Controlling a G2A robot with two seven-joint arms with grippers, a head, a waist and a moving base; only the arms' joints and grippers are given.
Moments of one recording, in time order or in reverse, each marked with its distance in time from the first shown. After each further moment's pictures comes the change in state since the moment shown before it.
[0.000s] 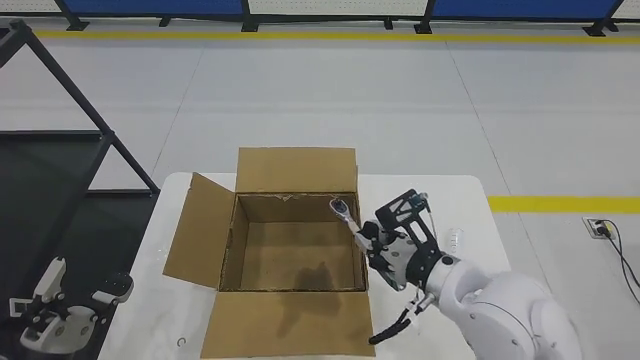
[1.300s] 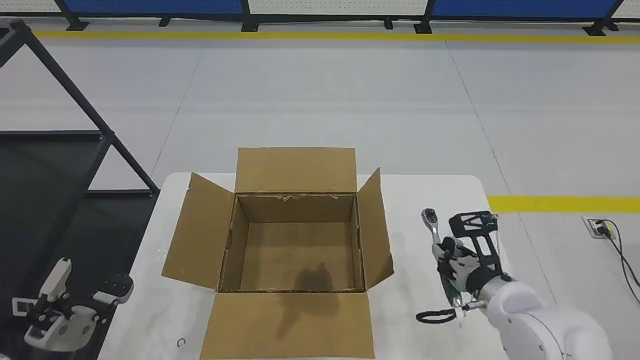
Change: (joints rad) left arm -0.020 0.004 0.001 0.052 0.037 -0.015 -0.029; right arm -0.235 0.007 0.273 -0.040 -0.202 0.110 -0.004
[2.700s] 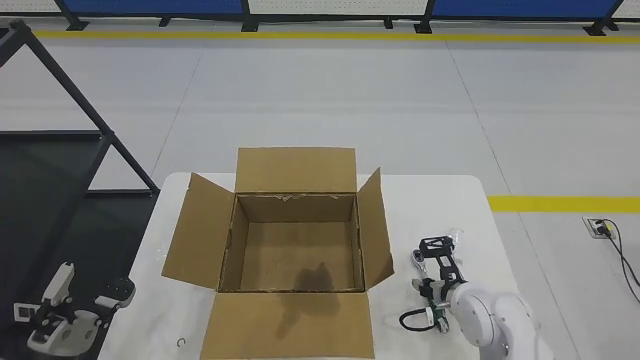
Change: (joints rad) left arm 0.027 -0.005 0.010 -0.016 0.015 -0.011 0.030; right arm 0.126 -0.024 -0.133 0.516 -0.146 -0.014 0.011
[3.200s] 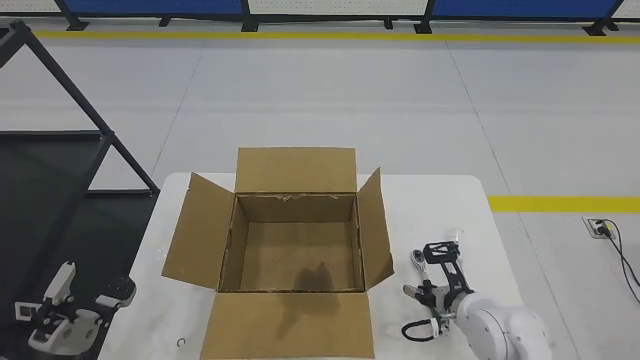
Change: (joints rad) left arm 0.000 0.001 0.002 0.000 0.001 -0.001 -0.001; right arm -0.074 -0.004 0.044 -0.100 0.051 -0.016 -0.012
